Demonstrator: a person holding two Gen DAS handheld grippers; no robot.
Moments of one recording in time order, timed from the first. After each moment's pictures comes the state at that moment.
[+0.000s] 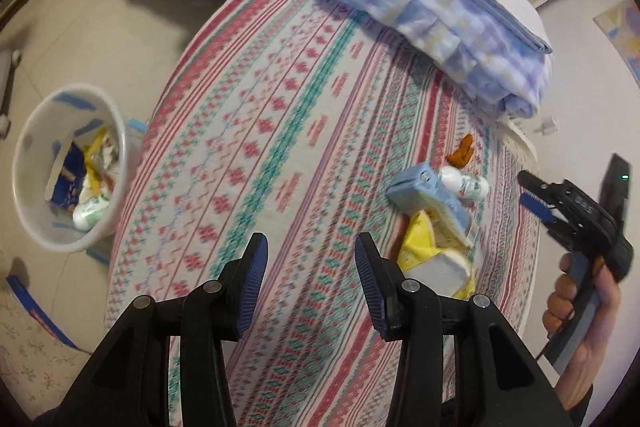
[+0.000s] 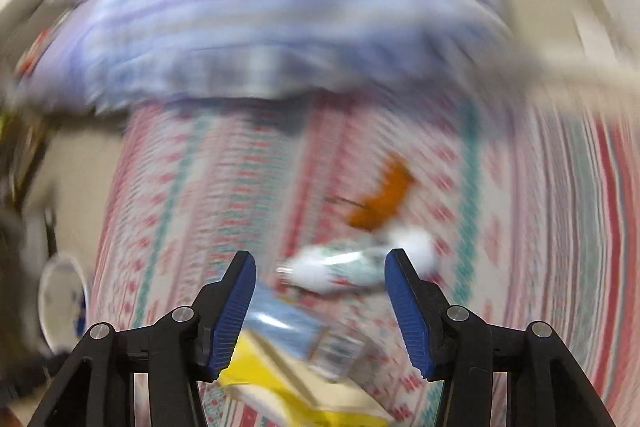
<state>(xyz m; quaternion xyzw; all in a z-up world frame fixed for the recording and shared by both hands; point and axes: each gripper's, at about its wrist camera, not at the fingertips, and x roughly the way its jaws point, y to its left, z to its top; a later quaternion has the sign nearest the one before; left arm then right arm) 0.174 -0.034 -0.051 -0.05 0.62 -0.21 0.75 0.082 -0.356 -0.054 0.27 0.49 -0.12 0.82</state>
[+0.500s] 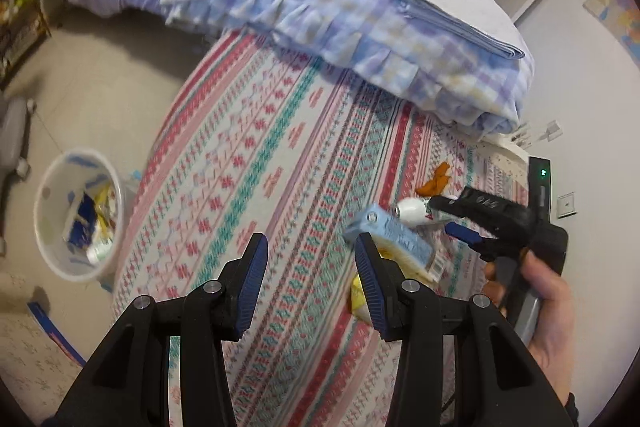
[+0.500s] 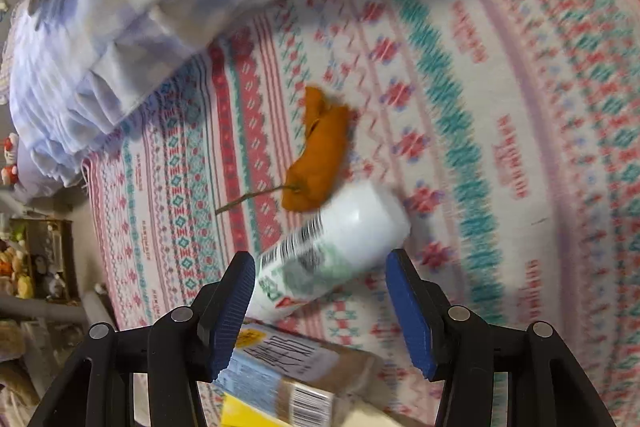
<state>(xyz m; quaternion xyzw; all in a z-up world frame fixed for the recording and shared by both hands) 0.164 -0.098 0.001 0.00 0.57 -0.19 0.80 0.102 -0.396 -0.140 0.45 0.52 -0.13 0.71</state>
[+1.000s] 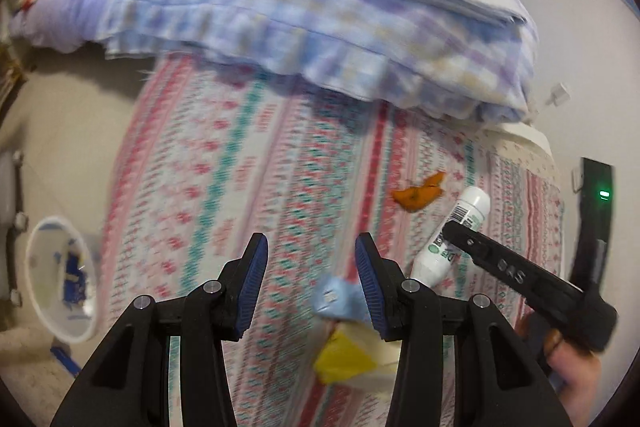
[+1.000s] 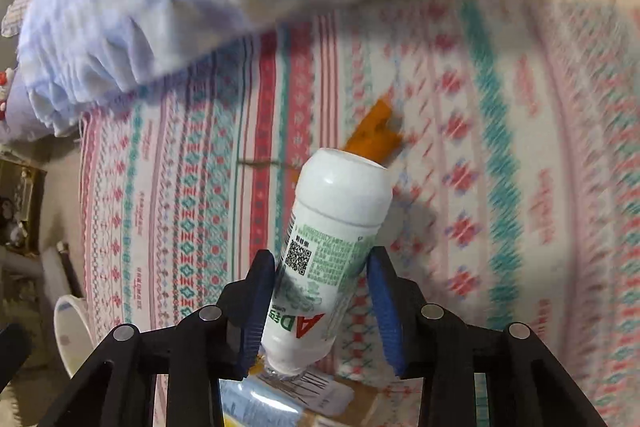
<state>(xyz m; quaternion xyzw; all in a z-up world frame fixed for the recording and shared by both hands) 0.210 -0.195 -0.024 0.07 0.58 -0.23 0.78 0.124 -0.378 -0.115 0.34 0.54 -0.11 0.76</state>
